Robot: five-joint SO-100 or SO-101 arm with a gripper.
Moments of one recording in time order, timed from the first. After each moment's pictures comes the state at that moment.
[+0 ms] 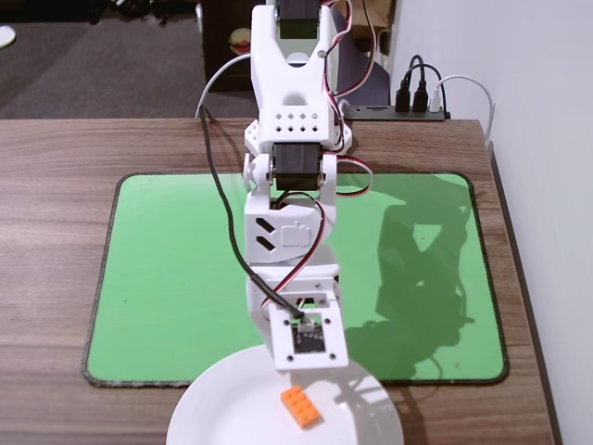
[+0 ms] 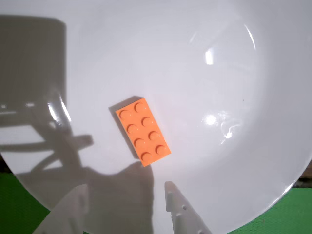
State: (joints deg) arm 0.4 77.1 92.7 47.1 -98.0
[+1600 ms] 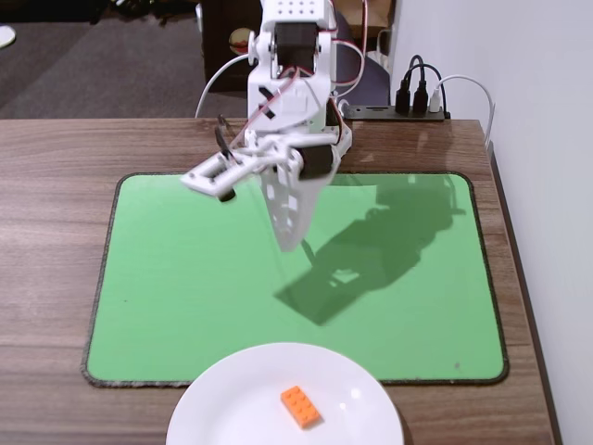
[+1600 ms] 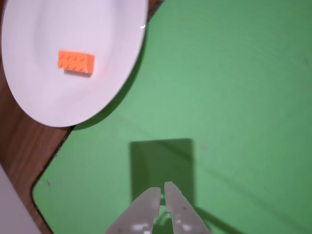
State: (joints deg) arm 1.8 147.0 152.4 46.2 -37.4
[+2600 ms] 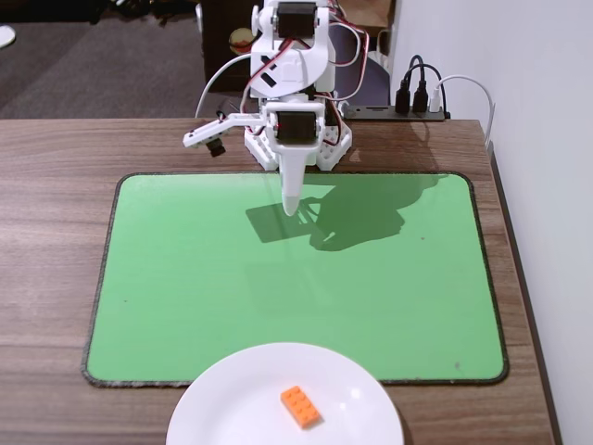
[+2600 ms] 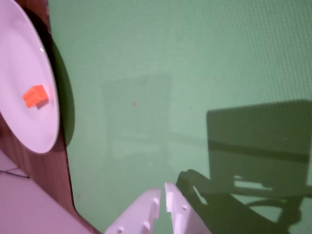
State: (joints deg) arm 4.0 188.3 167.5 72.6 -6.6
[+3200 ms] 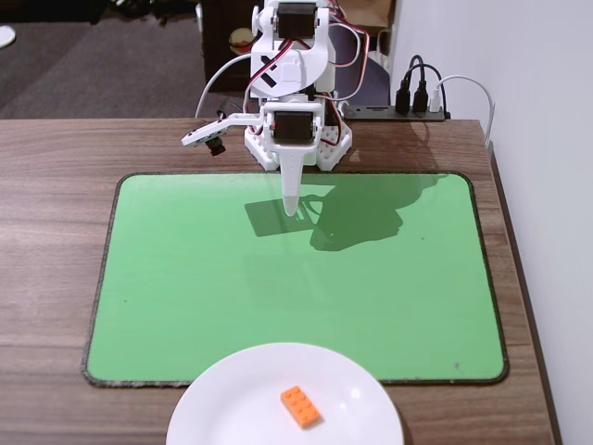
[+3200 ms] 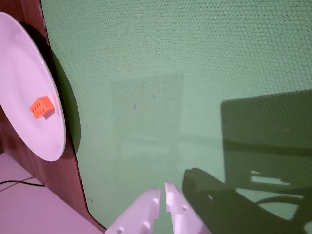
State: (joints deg) arm 3.3 189.0 167.5 72.6 -2.3
